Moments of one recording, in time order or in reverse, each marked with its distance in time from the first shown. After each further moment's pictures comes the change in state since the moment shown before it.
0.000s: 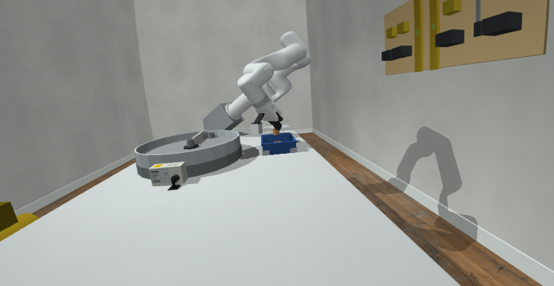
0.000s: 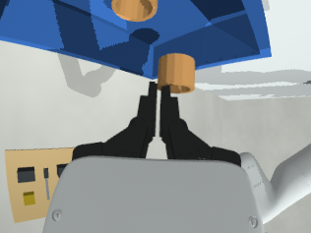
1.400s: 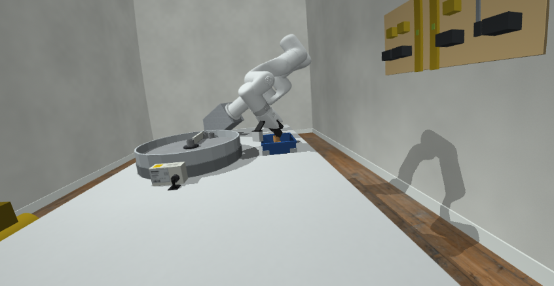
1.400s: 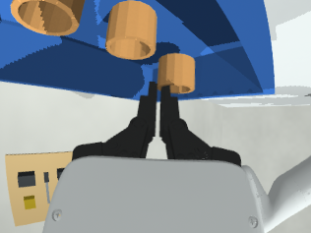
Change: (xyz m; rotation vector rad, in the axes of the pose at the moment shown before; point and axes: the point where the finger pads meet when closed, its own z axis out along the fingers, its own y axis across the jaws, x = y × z) arm 0.022 0.000 0.026 0.000 0.000 0.000
